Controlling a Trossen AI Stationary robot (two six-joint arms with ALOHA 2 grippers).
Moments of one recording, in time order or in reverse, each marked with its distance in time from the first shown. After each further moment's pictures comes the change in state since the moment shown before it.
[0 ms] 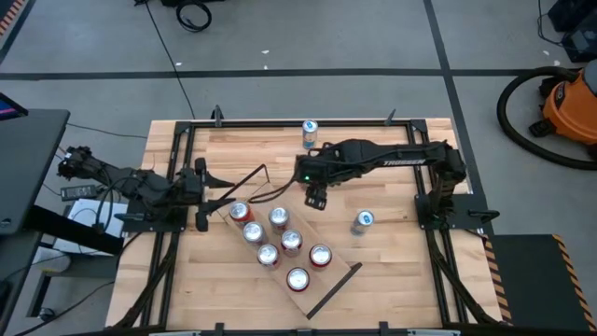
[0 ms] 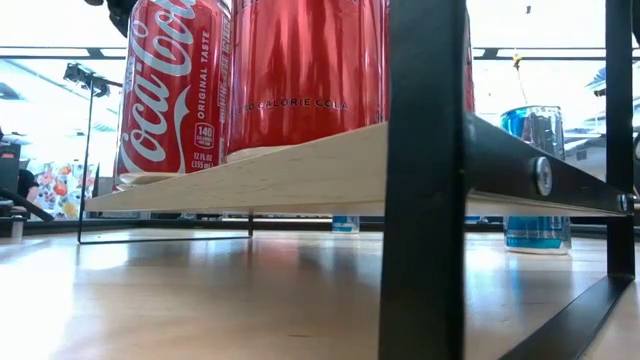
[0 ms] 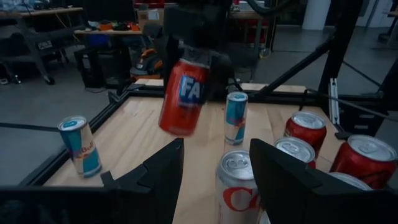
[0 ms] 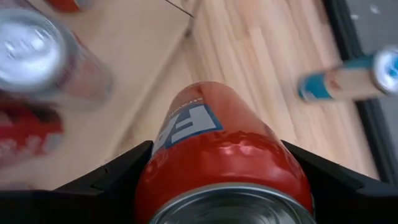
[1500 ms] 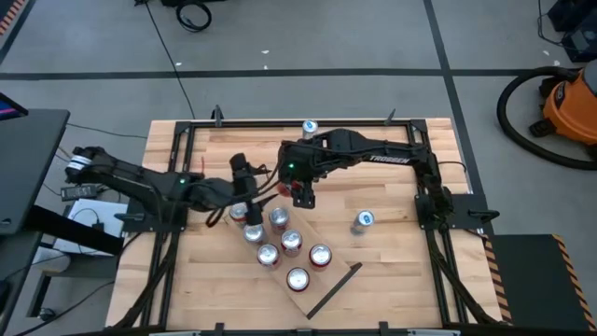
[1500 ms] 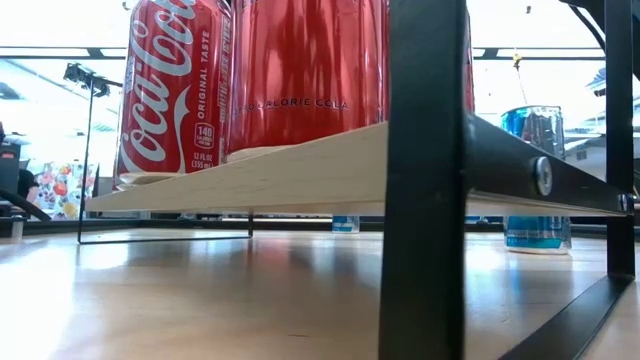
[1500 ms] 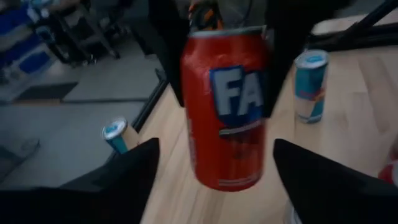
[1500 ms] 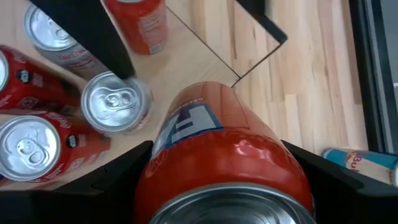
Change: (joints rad) left arm 0.162 0.611 0.333 0.016 -0.090 0.143; right arm -0.017 0.196 0.416 -0.092 -0.172 -0.257
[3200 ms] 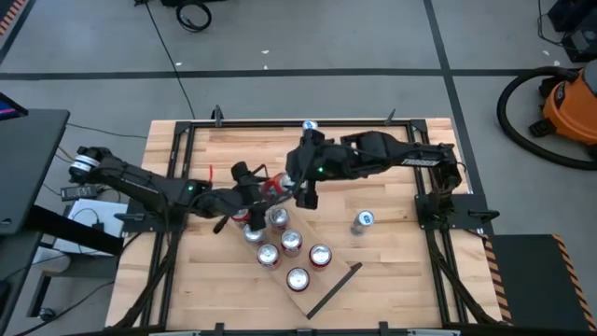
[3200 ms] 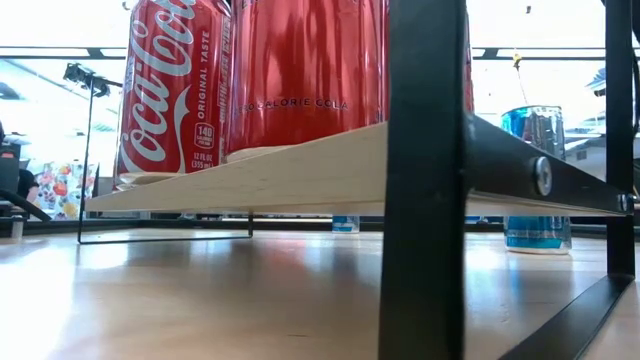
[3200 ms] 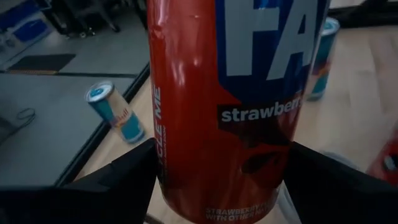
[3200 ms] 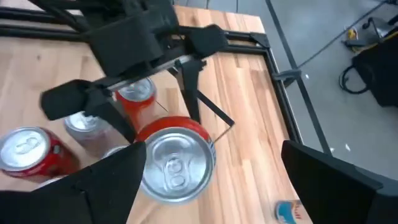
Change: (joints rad) left arm -0.021 0.048 -0.064 0.007 -0.047 -0.132; right arm 0.119 -0.144 -0.007 0.187 0.240 -0.018
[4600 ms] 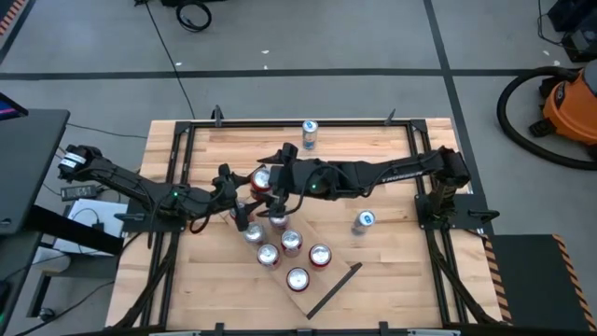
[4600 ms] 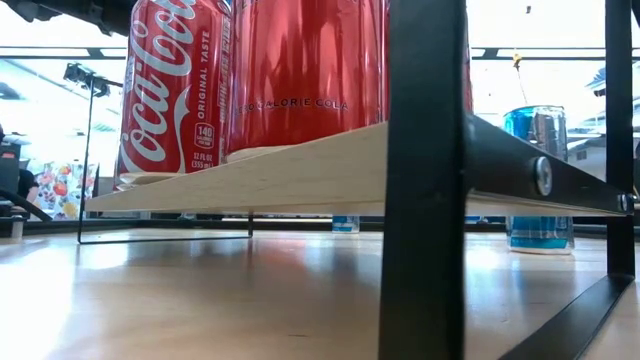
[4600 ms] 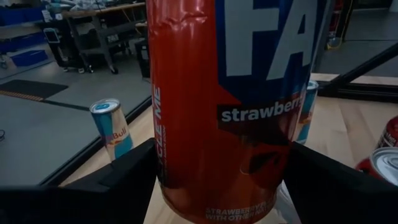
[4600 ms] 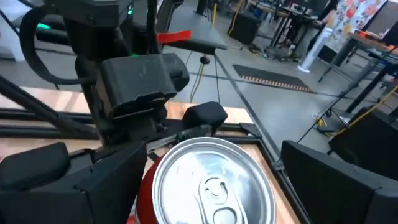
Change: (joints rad) left arm -0.055 -0.230 -0.353 0.461 -0.035 0.021; right arm -0.003 -0.073 -0.612 1.027 0.065 -0.175
